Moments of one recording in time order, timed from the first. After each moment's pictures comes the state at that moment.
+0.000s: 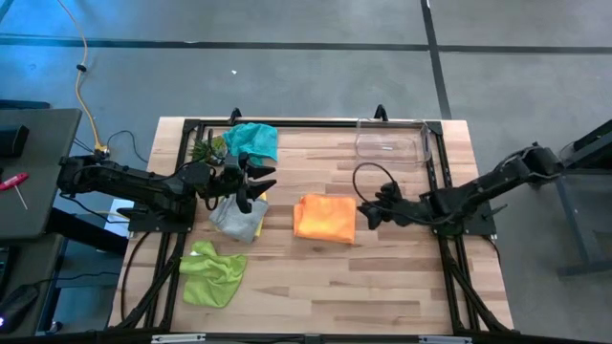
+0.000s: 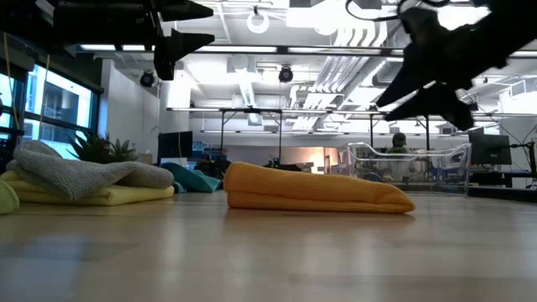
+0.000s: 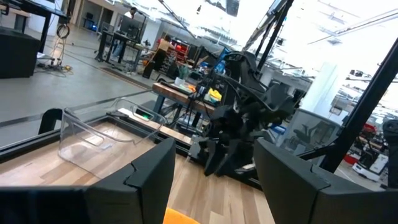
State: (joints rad) left arm 0.16 1.02 0.33 0.81 -0.14 -0.36; right arm 0.30 1.05 0.46 -0.05 0.54 1.13
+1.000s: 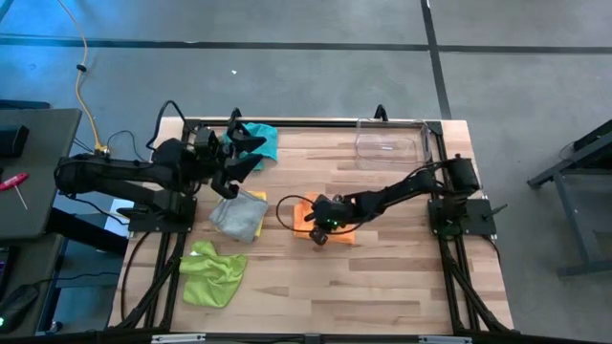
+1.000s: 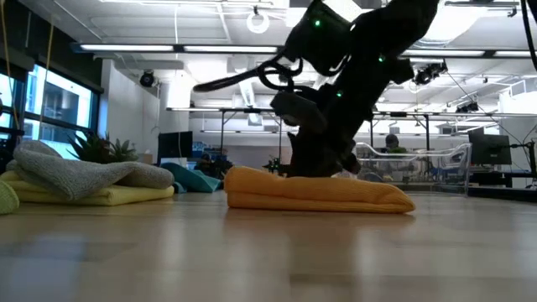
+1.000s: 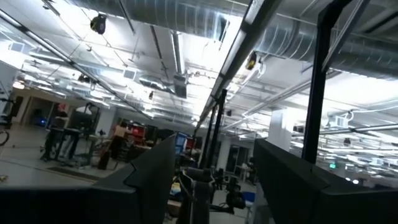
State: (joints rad) left arm 0.16 1.00 0.72 0.81 -0.03 -0.22; right arm 0.11 1.91 1.05 -0.09 0.11 0.67
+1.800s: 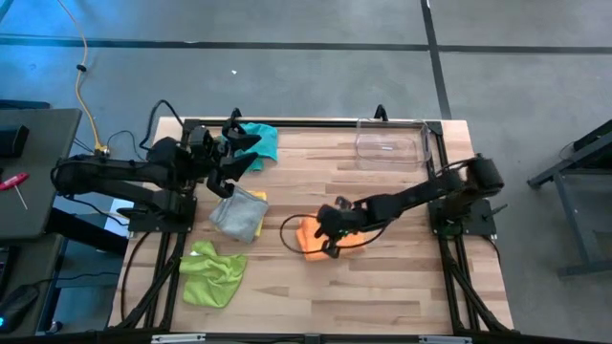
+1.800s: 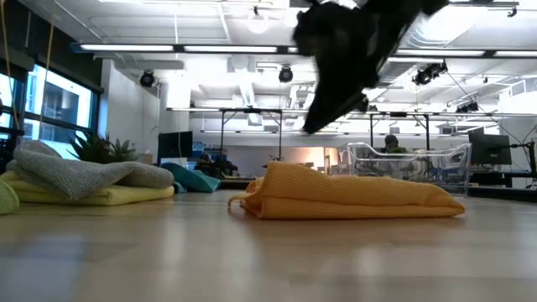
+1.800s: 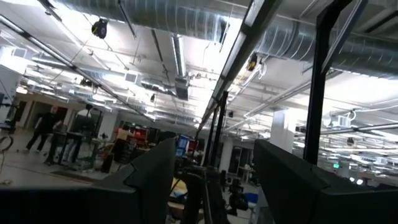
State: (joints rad) left arm 0.16 0.95 0.72 0.77 -0.03 -0.21; right arm 0.22 1.72 1.11 -0.34 0.17 0.50
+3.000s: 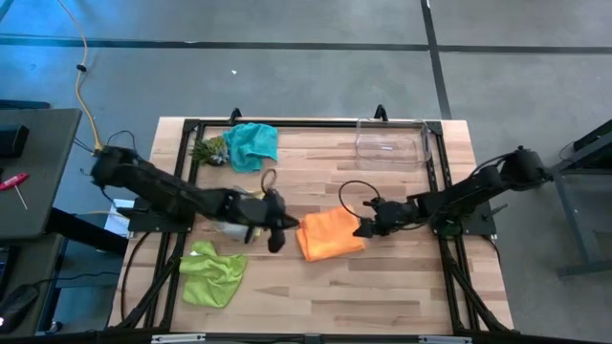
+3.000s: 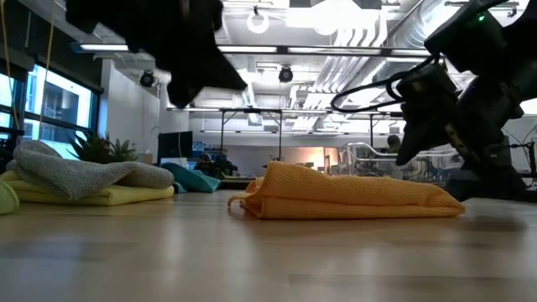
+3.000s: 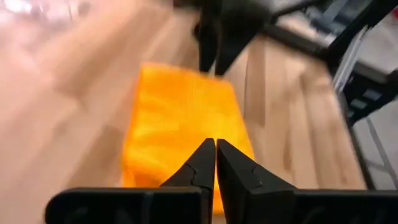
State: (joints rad) left arm -0.12 1.44 0.72 0.19 -0.22 -0.49; right arm 0.19 1.32 0.31 0.26 -0.03 1.45
